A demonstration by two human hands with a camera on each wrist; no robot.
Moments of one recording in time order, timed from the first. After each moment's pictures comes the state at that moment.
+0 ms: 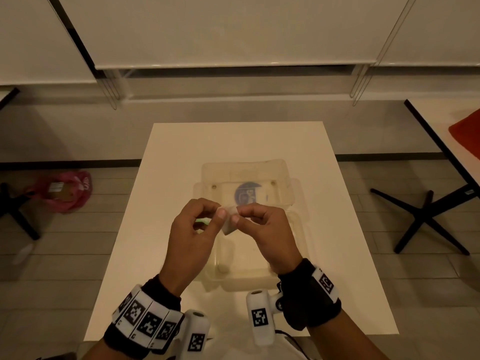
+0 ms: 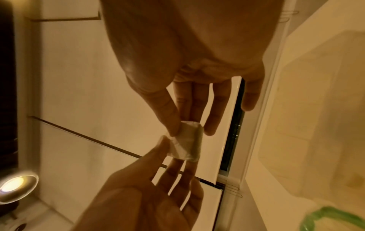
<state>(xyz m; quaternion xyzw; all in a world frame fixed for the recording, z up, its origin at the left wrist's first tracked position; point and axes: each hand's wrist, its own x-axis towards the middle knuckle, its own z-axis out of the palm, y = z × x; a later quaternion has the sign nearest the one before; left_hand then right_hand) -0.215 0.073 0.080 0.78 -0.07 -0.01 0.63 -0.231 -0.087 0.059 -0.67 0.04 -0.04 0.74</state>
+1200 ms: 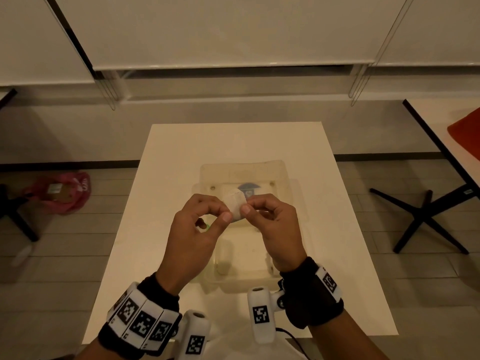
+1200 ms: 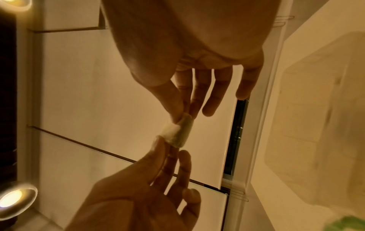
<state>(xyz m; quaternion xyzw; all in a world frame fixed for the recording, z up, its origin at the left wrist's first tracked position) -0.210 0.070 0.091 0.80 -0.11 -0.01 0.58 -0.227 -0.095 0.064 -0.68 0.08 -0.12 0.72</state>
